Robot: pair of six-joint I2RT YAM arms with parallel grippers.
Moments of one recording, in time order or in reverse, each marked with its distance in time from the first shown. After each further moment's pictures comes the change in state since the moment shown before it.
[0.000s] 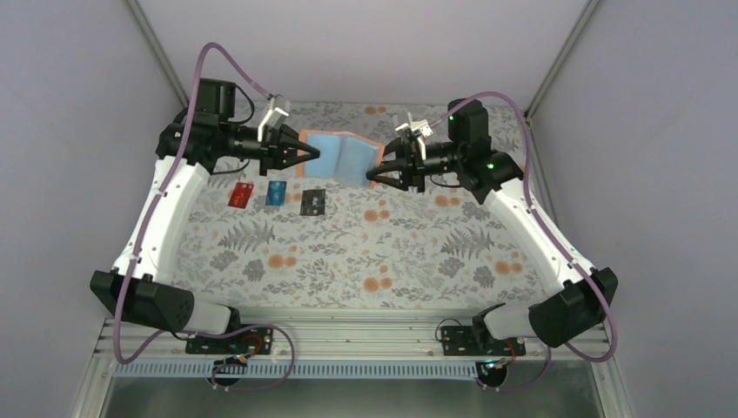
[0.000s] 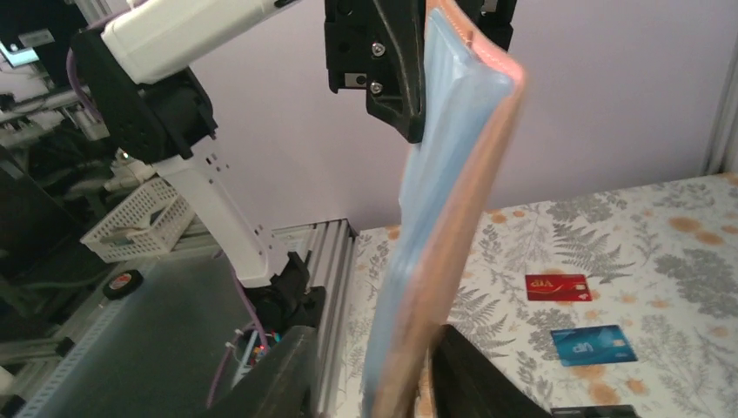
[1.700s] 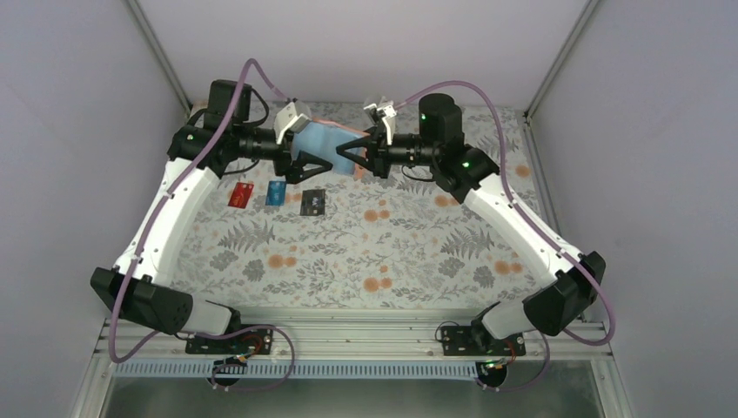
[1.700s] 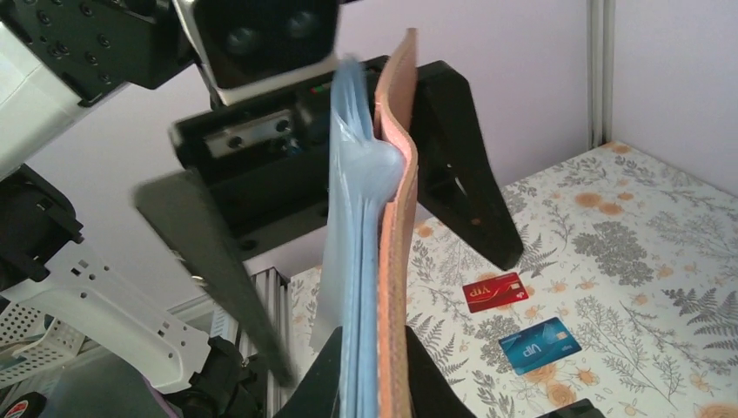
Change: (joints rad) left arm -0.086 -0.005 -0.002 0.021 -0.298 0.011; right arm 0.180 0.078 0.098 0.133 0.417 0.295
